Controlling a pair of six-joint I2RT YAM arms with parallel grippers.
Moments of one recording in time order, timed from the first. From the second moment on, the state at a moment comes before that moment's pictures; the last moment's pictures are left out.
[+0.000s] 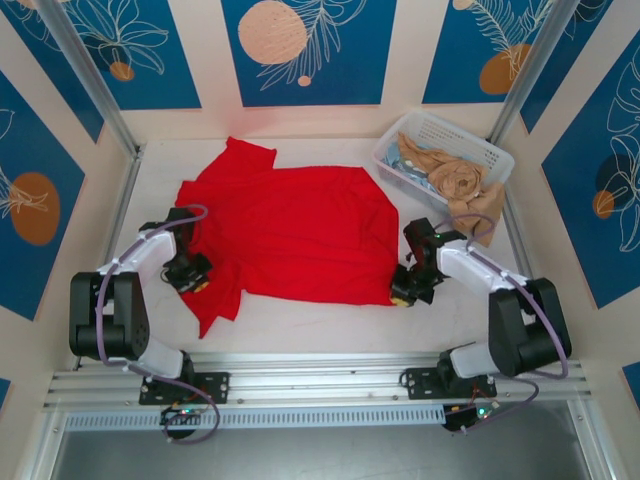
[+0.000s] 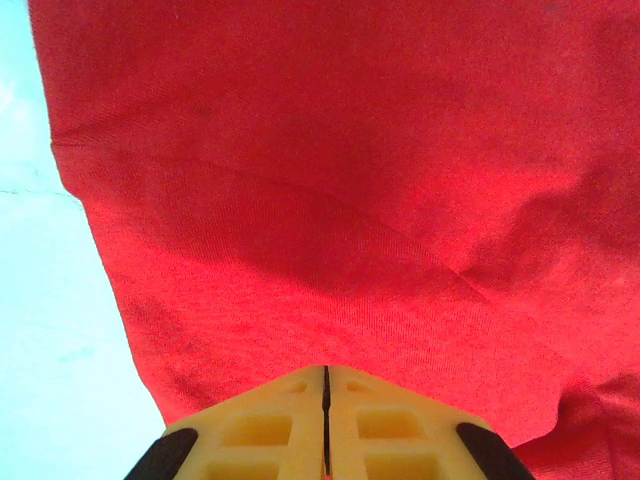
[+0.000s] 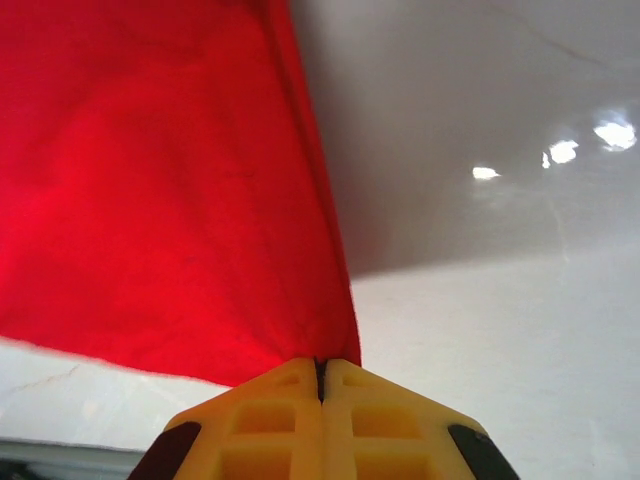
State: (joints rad) left arm -0.01 1.51 0.90 -0.93 0.05 -0.67; right arm 0.27 1.42 0.78 -0.95 -0.30 0.67
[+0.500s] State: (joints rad) left arm -0.01 1.45 0.95 -0.96 0.05 -0.69; right arm 0.25 1.27 0.66 -0.92 -0.31 1.06
